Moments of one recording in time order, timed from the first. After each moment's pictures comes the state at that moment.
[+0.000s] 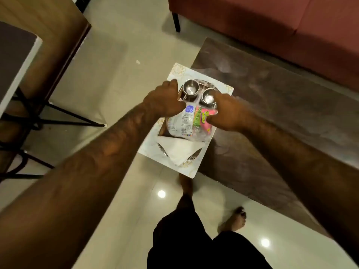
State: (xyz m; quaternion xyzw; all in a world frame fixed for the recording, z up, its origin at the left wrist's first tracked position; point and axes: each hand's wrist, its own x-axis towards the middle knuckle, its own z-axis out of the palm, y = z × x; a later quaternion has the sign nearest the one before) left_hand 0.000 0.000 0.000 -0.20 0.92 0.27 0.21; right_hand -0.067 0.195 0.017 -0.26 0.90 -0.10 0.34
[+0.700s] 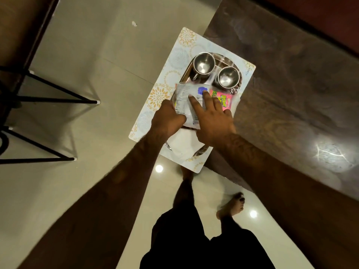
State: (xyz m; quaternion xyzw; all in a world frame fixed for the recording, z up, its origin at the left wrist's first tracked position) left_hand 0.051 0.016 -0.122 -0.46 0.71 0.50 0.19; right_hand -0.013 0.155 -0.111 -0.34 0.88 0.05 0.32
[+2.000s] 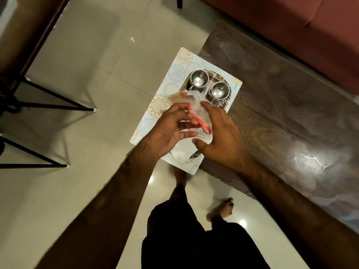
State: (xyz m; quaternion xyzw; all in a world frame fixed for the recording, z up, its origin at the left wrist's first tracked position) left_hand 0.069 0.020 -0.034 -0.37 0.36 0.85 0.12; right_hand 0.018 0.180 -0.003 -0.27 0.89 -0.24 0.28
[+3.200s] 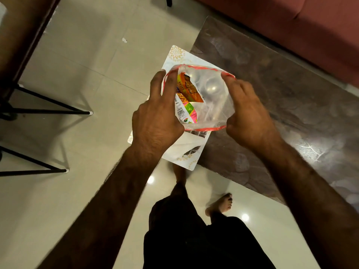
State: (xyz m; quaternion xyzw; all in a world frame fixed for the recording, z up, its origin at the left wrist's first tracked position) left_hand 0.079 0.017 0.036 -0.22 0.94 0.26 0.06; right_hand -0.019 0.190 0.061 -0.22 0.92 -0.19 0.25
